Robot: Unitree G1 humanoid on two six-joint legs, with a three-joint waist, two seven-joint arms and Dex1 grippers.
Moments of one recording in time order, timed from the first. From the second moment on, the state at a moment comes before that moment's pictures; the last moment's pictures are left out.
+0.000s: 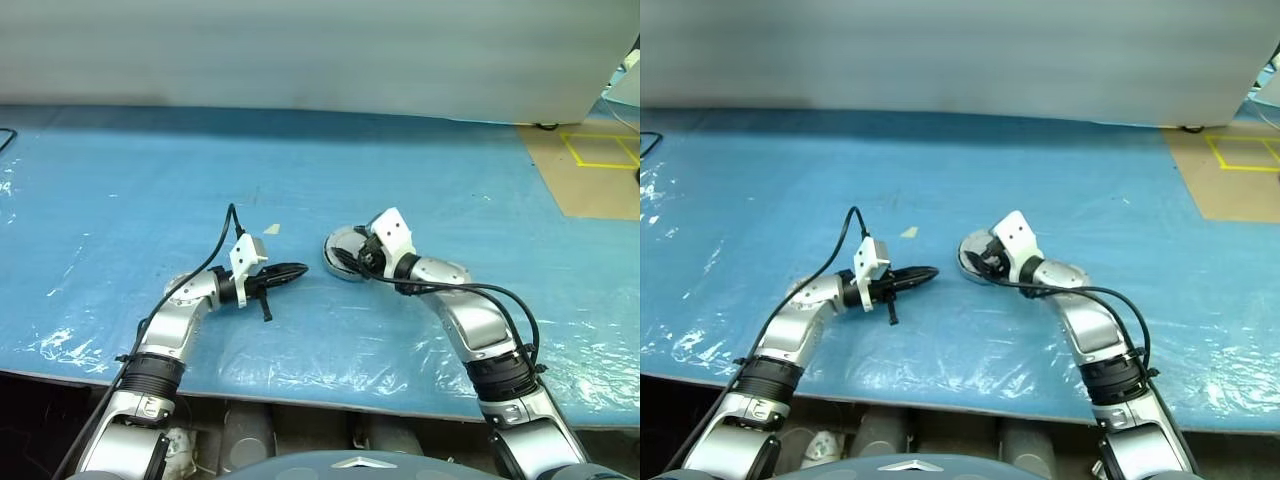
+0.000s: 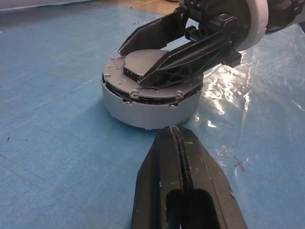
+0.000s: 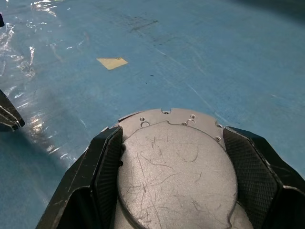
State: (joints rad) left arm -0.31 0.33 -0.09 0.23 -0.25 0.01 -1.11; right arm -0.33 -0.33 0.20 -0.13 0.12 0.53 0.52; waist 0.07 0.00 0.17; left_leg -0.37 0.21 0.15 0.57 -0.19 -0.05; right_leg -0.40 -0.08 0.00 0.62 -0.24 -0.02
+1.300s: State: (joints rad) left arm -0.54 0.21 -0.10 0.44 -0.22 -0.03 -0.96; right arm -0.31 -0.31 0.26 -0.13 0.04 0.50 0.44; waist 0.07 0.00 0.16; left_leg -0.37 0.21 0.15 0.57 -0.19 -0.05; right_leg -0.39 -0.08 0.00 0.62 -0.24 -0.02
